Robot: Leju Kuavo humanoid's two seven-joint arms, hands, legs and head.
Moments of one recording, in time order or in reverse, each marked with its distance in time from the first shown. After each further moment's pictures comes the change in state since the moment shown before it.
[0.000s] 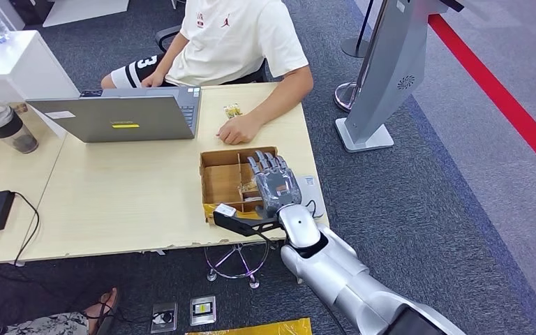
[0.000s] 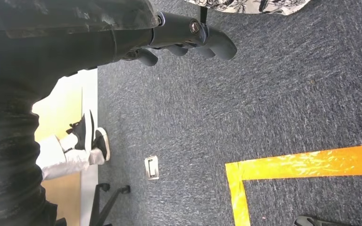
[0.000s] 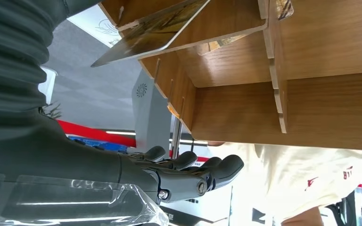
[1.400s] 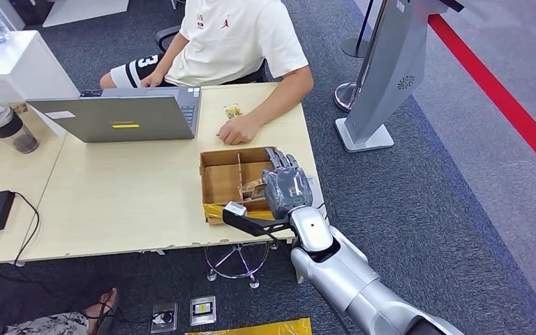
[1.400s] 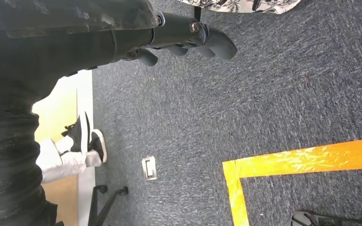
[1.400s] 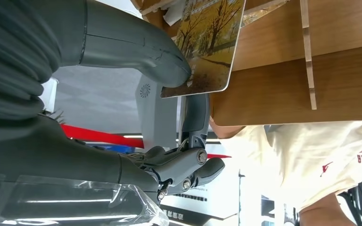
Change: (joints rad) left arm 0.000 0.008 0.000 0.000 -0.002 -0.029 -0.026; right arm 0.070 -0.059 -0.058 -0.152 0.015 0.015 -0.010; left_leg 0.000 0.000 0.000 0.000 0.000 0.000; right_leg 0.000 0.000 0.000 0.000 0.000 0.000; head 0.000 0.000
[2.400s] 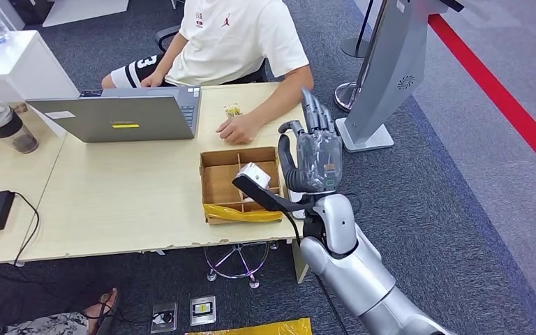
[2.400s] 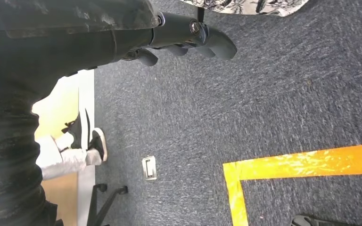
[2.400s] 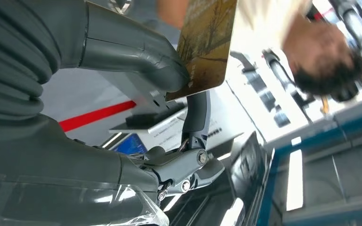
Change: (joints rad) left arm 0.005 -0.001 0.008 0.000 0.003 0.019 0.005; right arm 0.074 -0.041 -0.126 -0.411 -0.060 -0.345 -0.024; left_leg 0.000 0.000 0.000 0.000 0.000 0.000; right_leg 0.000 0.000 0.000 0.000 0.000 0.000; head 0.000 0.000
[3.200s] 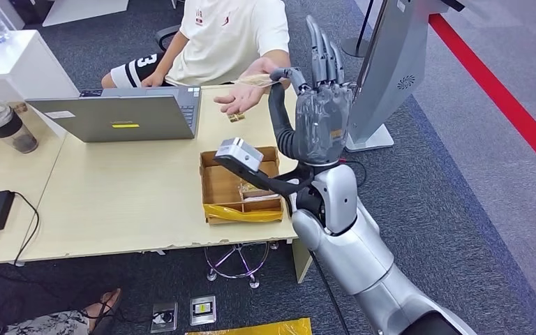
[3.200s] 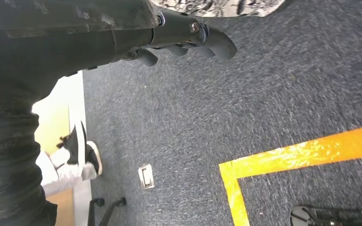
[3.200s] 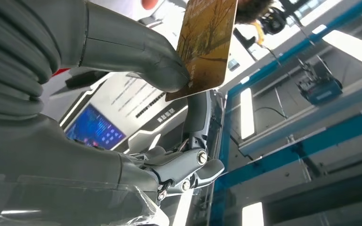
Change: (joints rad) left arm -0.006 -0.001 -0.001 0.000 -0.068 -0.054 -0.043; right arm -0.148 0.065 -0.013 -0.057 0.085 -0.060 -0.055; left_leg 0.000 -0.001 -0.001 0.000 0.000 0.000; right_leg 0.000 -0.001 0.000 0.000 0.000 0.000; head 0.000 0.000
